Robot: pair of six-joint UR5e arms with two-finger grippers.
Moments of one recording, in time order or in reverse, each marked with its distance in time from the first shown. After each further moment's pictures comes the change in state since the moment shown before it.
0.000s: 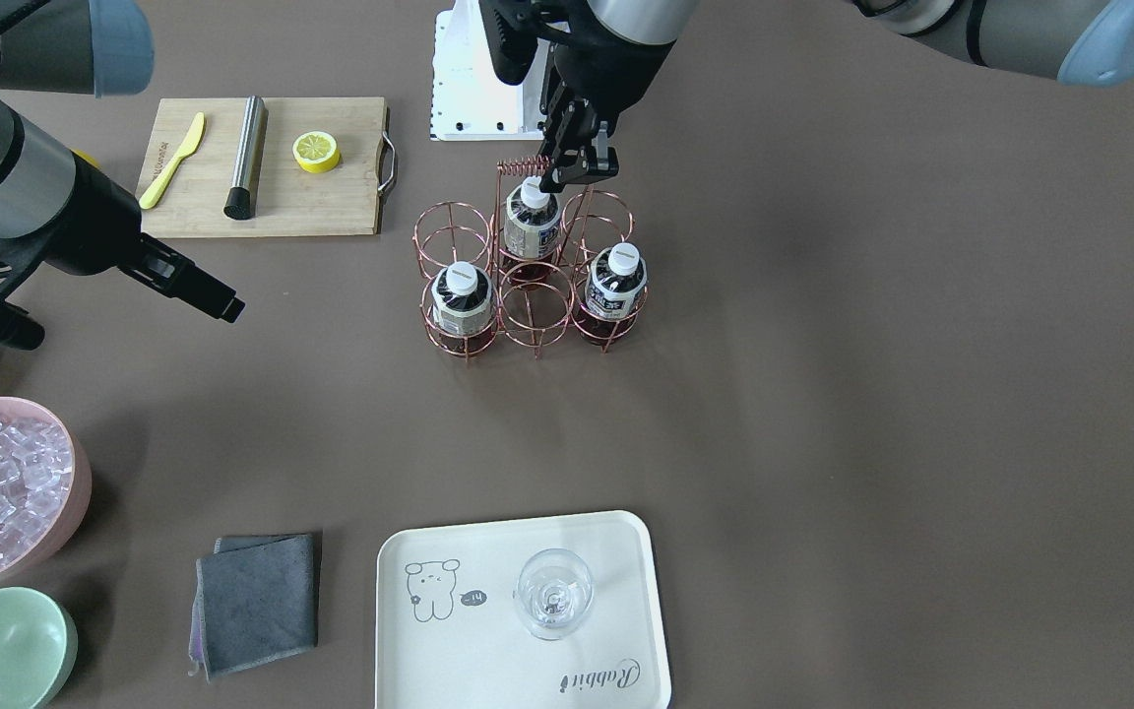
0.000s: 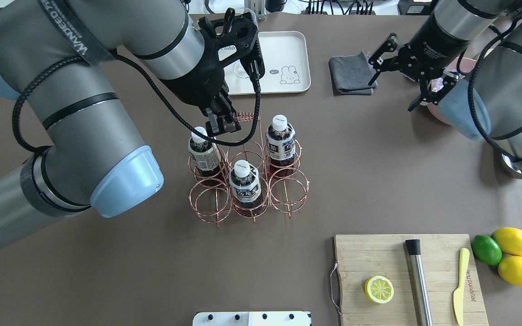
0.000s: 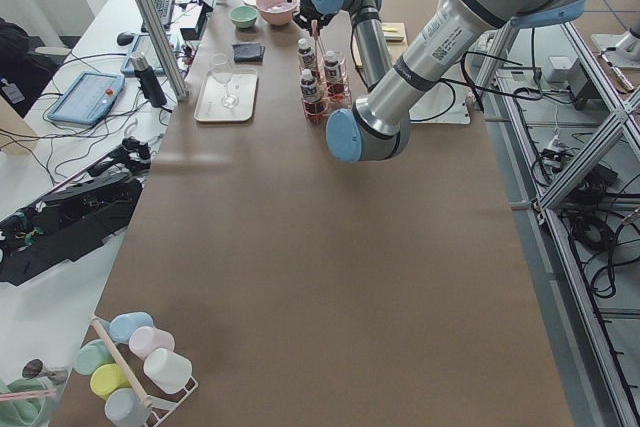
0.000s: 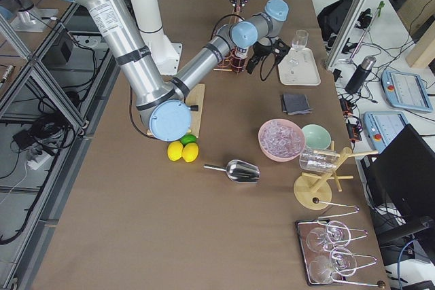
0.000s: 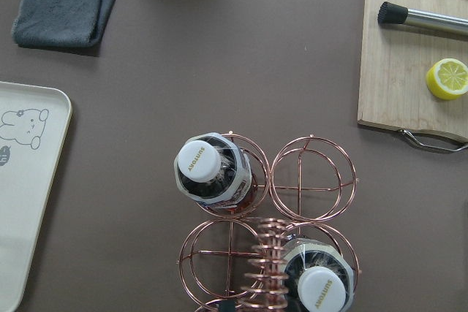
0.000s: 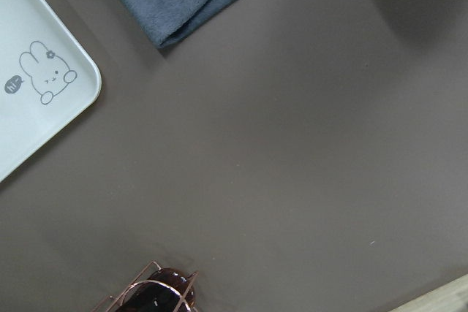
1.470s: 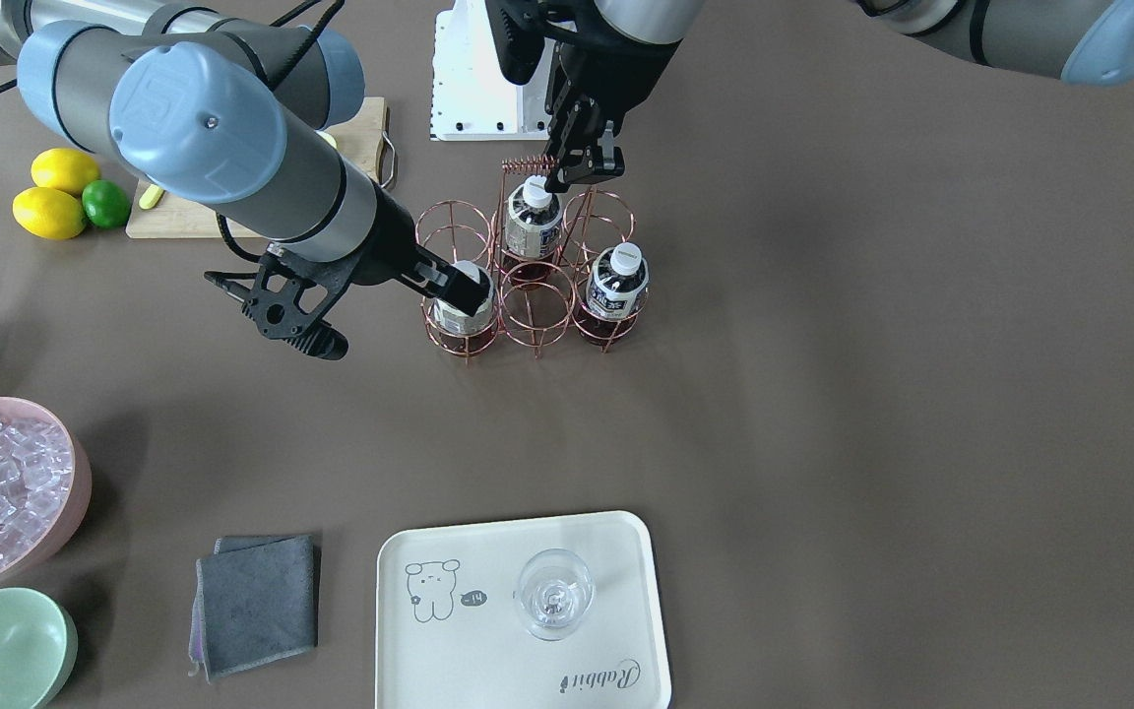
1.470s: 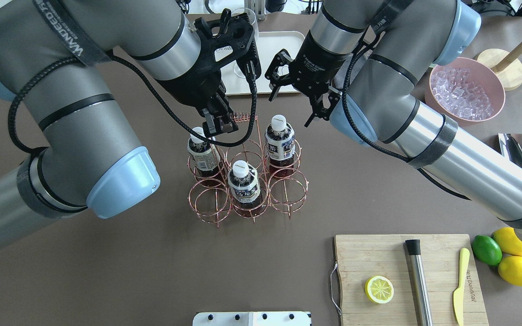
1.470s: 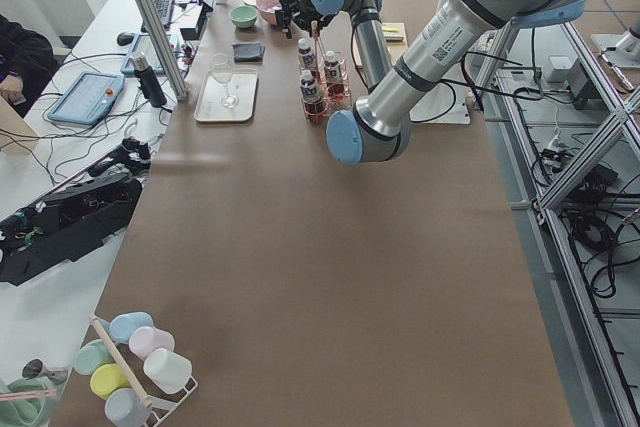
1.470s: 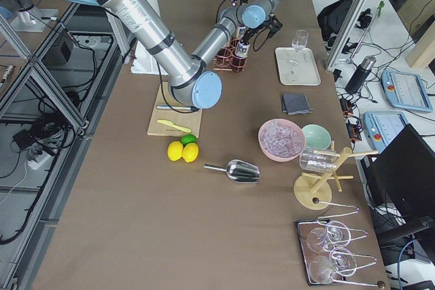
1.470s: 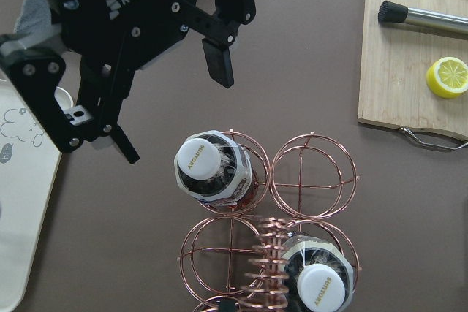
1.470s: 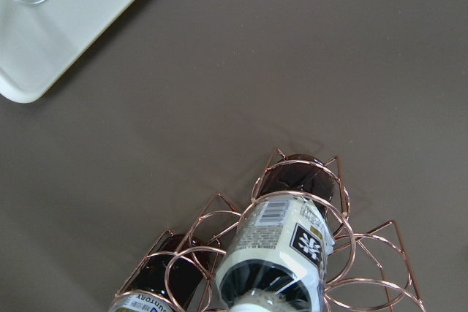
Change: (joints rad) left arm -0.002 0.009 -0.008 0.002 0.001 0.000; right arm -0.187 0.275 -0.253 0.178 0.038 0.285
